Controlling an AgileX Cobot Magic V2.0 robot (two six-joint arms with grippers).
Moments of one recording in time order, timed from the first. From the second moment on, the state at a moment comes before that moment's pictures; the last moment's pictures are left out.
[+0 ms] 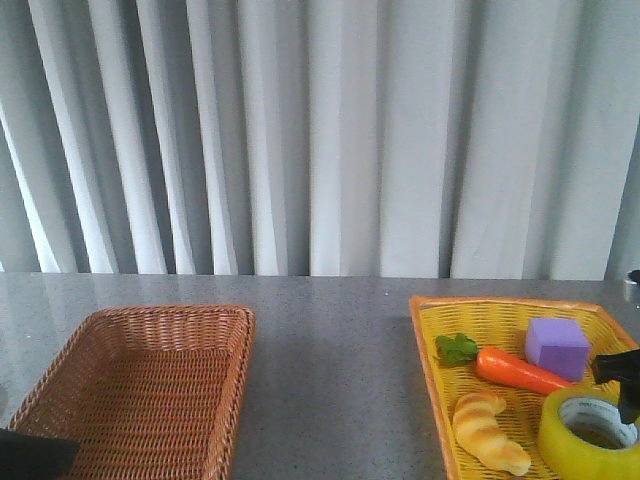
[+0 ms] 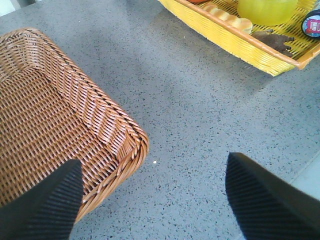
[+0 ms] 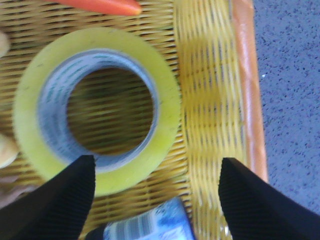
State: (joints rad) left arm -0.43 0.88 -0.79 -0.30 0.60 0.33; right arm -0.13 1.66 -1.42 -0.09 1.06 0.10
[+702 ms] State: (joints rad) left arm -0.43 0.88 -0.79 -0.30 0.60 0.33; right arm -0.15 1.86 -1.50 -0.06 1.03 0.03
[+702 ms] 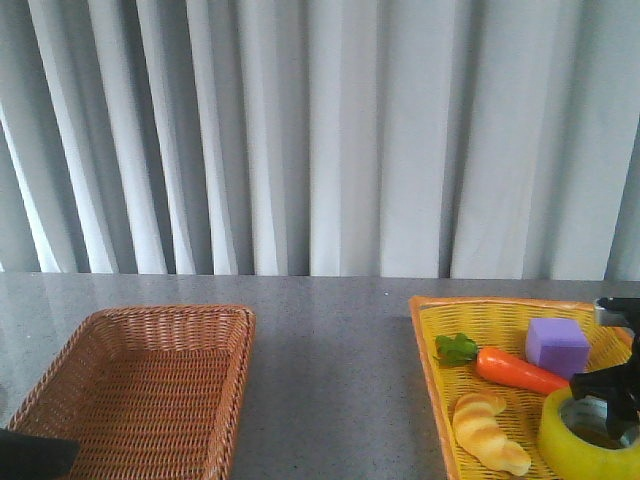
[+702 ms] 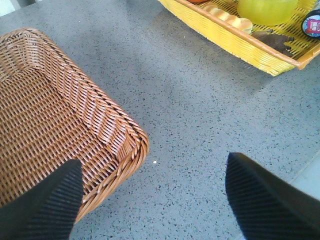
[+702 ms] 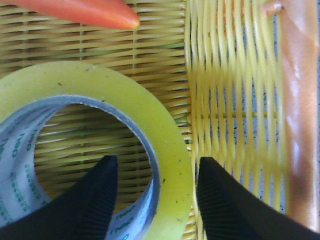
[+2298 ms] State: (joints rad) left arm -0.43 0.88 -0.79 -0.30 0.60 0.34; right arm 0.20 1.58 -1.57 0.31 0.92 -0.35
